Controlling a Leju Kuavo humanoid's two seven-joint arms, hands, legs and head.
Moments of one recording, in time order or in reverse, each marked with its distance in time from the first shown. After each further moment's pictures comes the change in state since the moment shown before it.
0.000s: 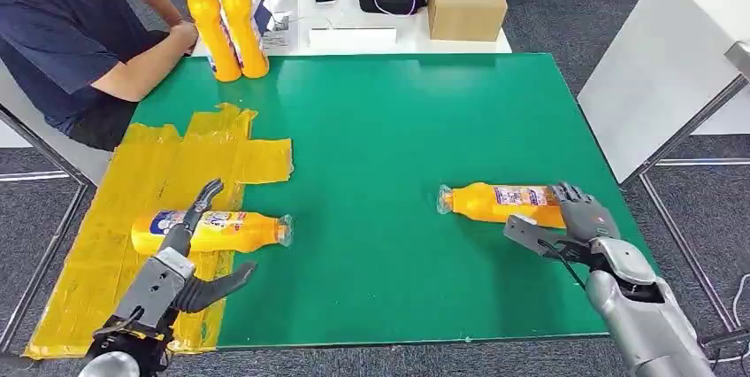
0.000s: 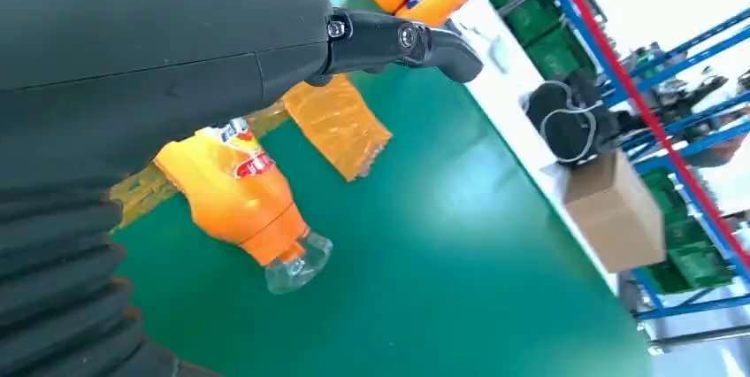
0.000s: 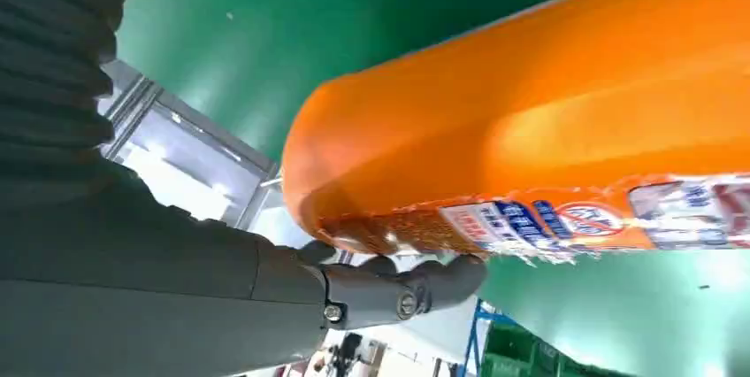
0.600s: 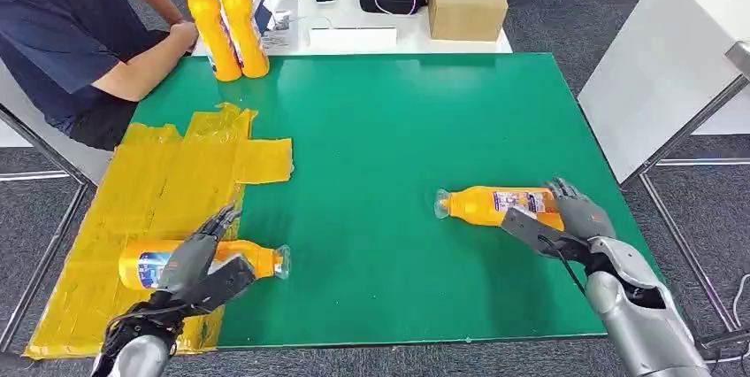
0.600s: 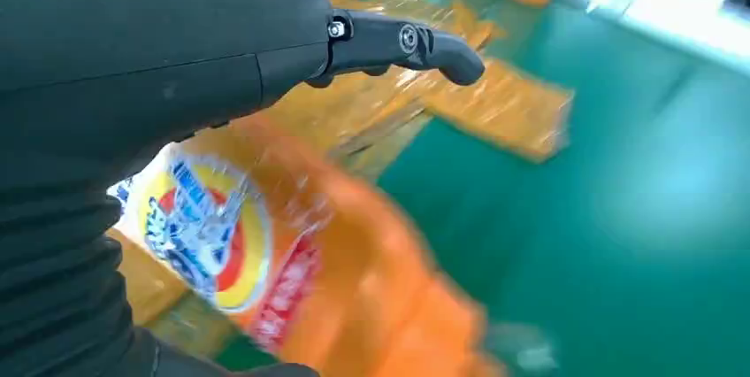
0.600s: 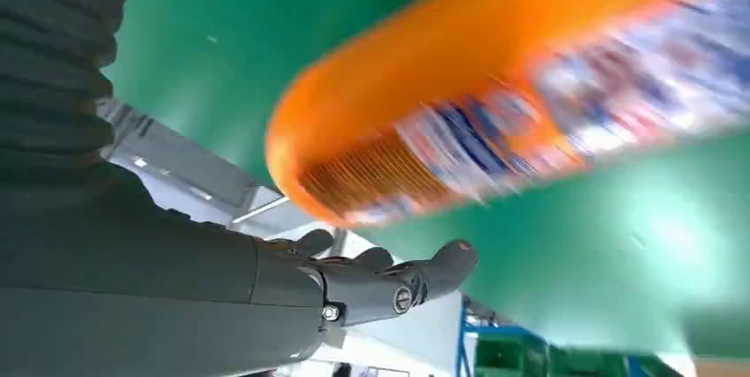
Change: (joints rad) left arm -0.097 0.089 -0.046 0.260 -0.333 0.030 0.081; right arm 0.074 -0.009 -0.032 -0.147 -0.126 0.043 0.023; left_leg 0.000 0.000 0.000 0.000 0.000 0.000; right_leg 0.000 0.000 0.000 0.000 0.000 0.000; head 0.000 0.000
